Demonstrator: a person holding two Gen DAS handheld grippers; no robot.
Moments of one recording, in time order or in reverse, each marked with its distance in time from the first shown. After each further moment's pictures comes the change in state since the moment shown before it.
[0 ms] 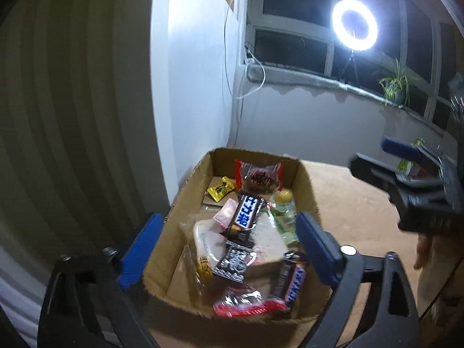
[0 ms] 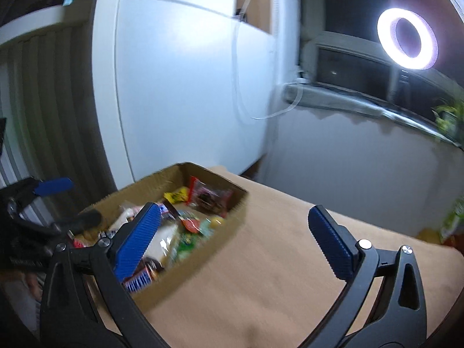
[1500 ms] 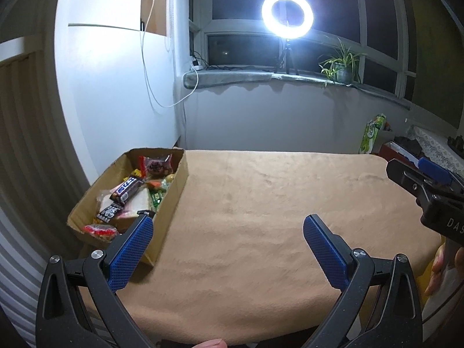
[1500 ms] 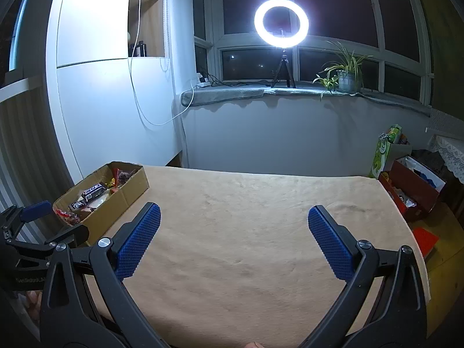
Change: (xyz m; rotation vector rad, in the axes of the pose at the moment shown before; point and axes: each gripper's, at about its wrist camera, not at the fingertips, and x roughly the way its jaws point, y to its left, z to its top) left arm -0.082 -0.181 -0.036 0.113 0.001 -0.062; right arm -0.196 -0.128 -0.082 0.244 -0.039 -0.276
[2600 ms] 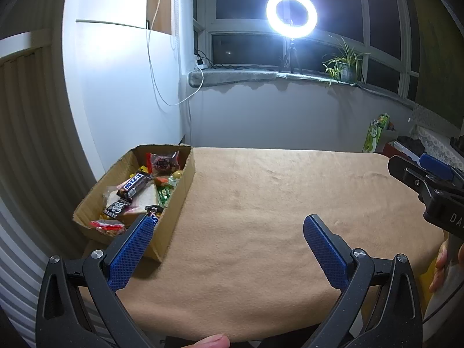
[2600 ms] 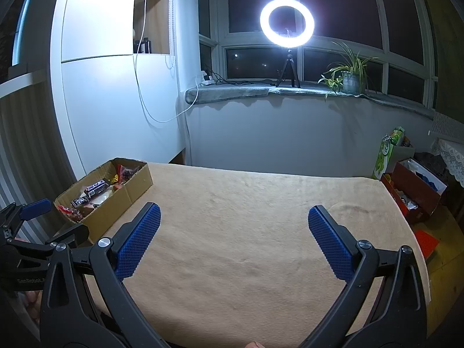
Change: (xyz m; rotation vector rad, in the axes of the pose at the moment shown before) left arm -0.003 0.009 -0.005 0.001 0.001 0.016; right arm -0.001 0.011 -0.001 -0.019 0.005 0.012
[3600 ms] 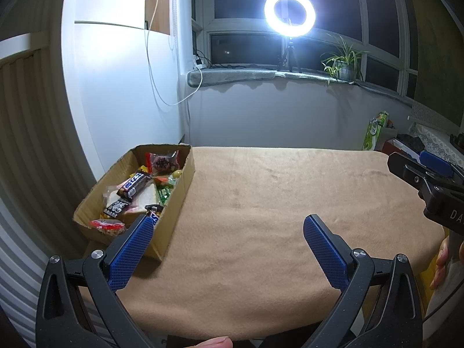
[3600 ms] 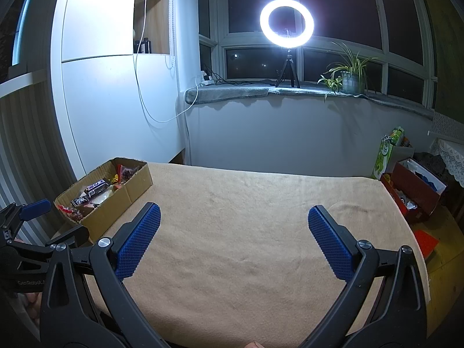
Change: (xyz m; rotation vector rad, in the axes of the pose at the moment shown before) left arm 0.001 0.002 0.000 0.008 0.002 -0.004; right arm 0.000 -0.001 0.000 0.001 0.001 -0.001
